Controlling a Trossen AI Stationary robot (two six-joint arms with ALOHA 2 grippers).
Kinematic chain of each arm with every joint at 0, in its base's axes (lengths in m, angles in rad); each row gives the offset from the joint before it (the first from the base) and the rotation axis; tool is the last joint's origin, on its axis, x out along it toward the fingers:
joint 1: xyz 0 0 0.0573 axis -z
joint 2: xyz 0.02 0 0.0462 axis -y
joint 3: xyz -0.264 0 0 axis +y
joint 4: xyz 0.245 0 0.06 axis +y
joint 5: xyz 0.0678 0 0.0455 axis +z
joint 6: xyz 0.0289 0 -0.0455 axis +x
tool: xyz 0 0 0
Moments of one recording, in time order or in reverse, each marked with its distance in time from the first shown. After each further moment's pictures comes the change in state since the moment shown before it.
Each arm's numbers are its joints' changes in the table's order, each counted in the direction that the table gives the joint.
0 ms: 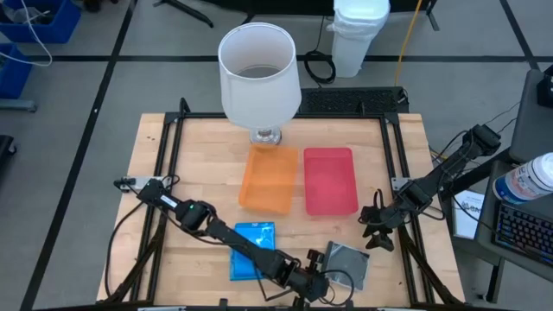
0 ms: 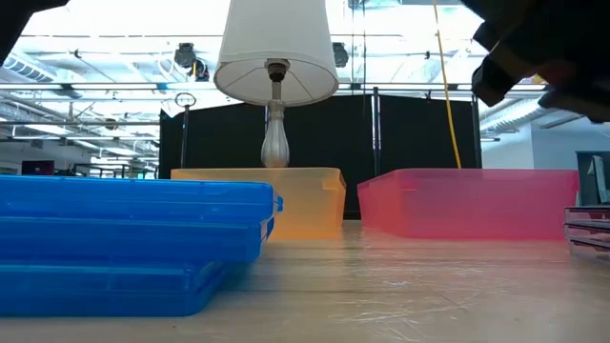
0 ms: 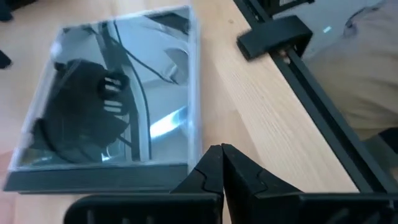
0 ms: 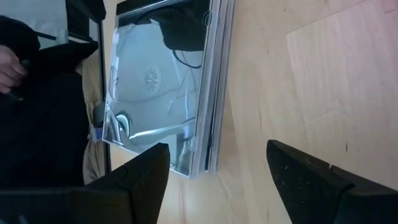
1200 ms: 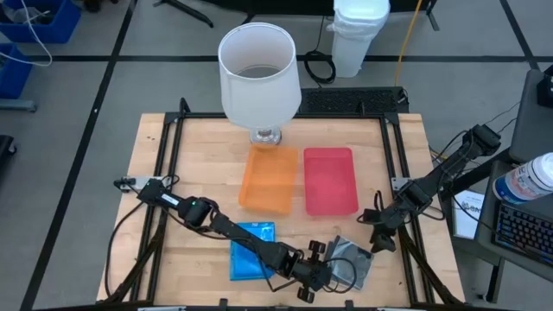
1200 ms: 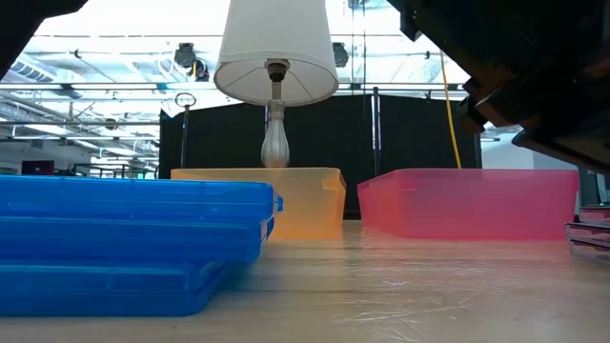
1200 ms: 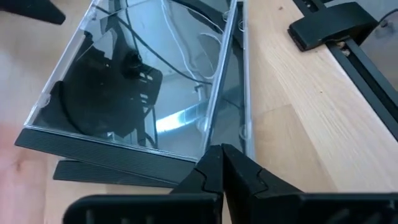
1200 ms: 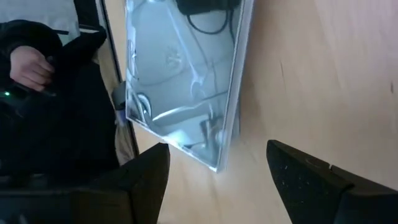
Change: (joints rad) left arm -0.044 0.000 0.034 -0.026 0.017 -0.007; right arm -0.001 0.000 0.000 0.009 0.147 0.173
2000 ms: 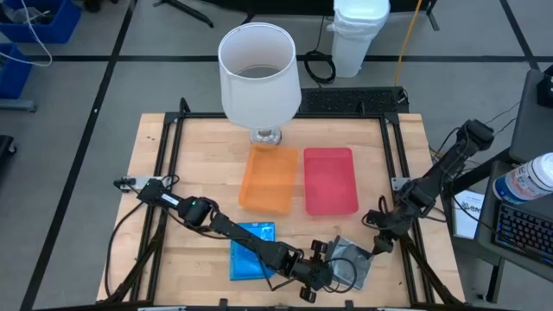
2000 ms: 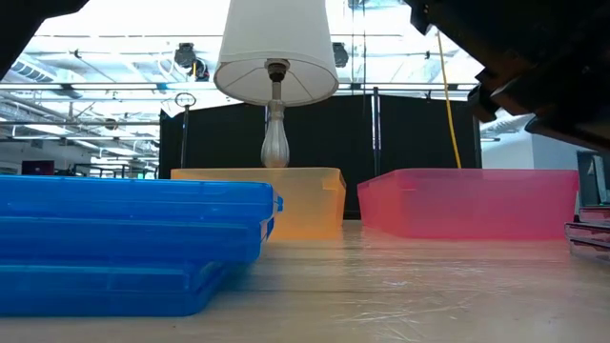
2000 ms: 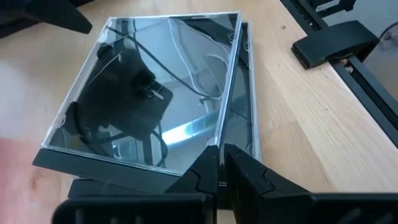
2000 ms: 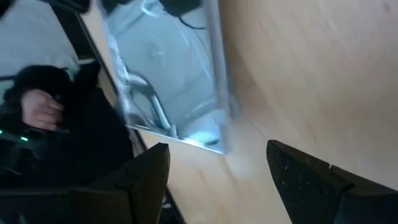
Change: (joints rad) left arm -0.001 0.000 0.000 -0.050 0.016 0.040; right arm -0.144 -0.001 0.000 -0.009 -0.121 0.351
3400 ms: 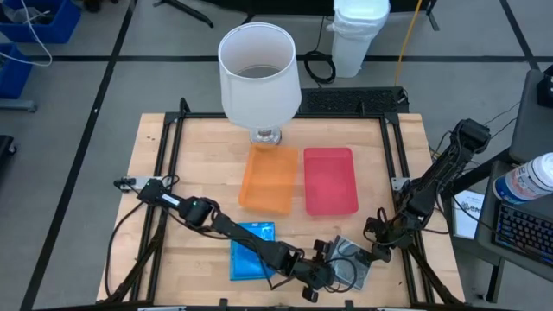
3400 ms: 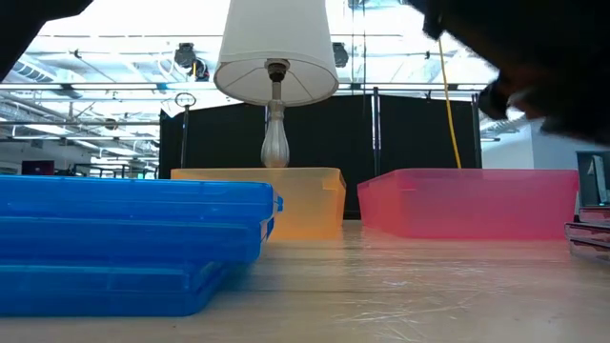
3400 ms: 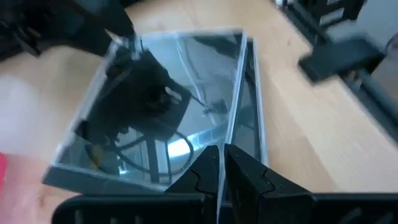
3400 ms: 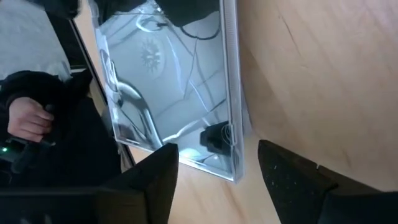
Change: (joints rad) left arm -0.003 -0.014 0.001 -0.058 0.015 0.039; right arm -0.132 -0.240 0.001 -0.217 -0.155 0.032
